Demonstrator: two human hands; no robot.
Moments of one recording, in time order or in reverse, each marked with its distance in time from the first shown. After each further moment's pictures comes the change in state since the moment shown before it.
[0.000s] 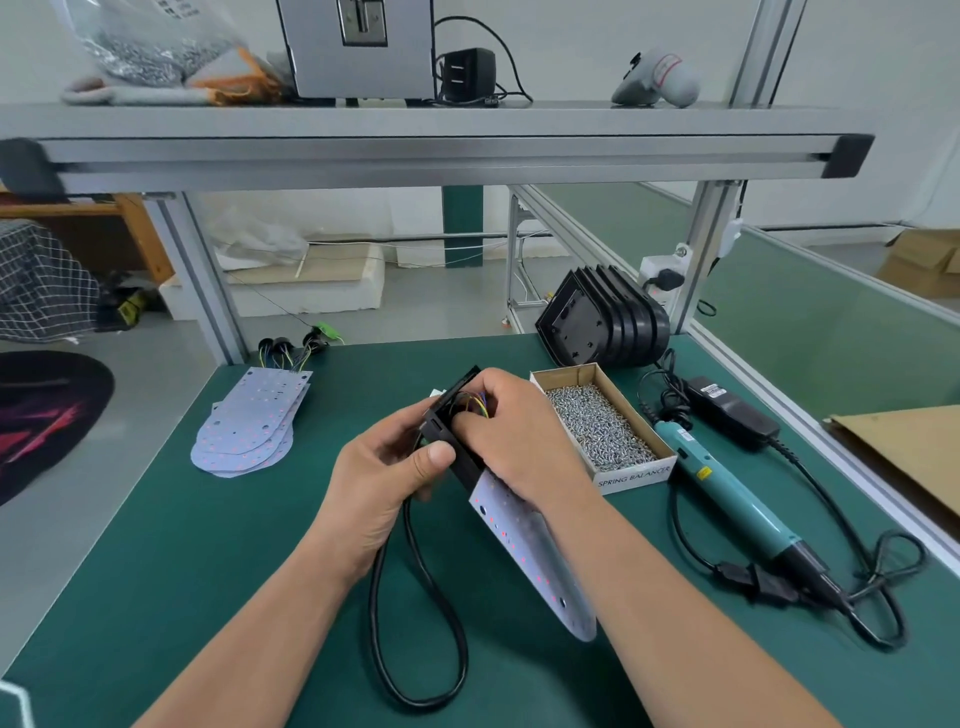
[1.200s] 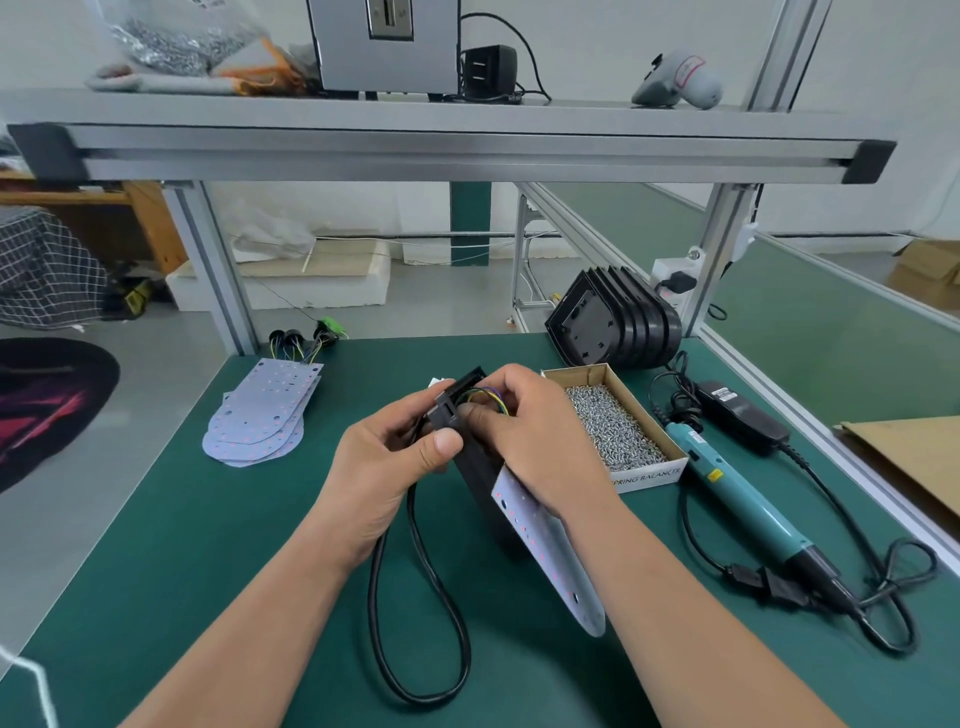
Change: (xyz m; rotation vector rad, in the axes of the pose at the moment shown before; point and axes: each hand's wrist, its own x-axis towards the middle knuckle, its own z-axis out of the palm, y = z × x) left_hand 0.002 0.013 -0.004 -0.039 -0.016 0.036; right_hand -0.007 0.005 -0.001 0.148 -0.006 -0.061
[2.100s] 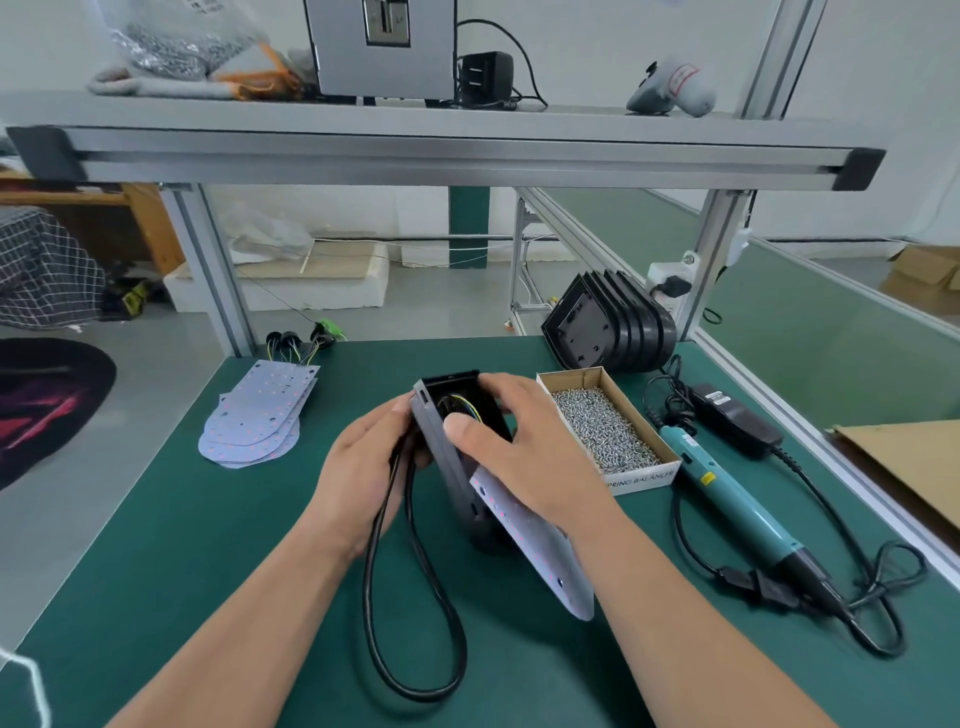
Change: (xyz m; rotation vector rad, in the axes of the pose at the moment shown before) left_hand 0.016 -0.021 -0.010 -0.104 -0.004 -0.059; right_hand -0.013 0.004 -0.005 -0.073 -0.069 -0.035
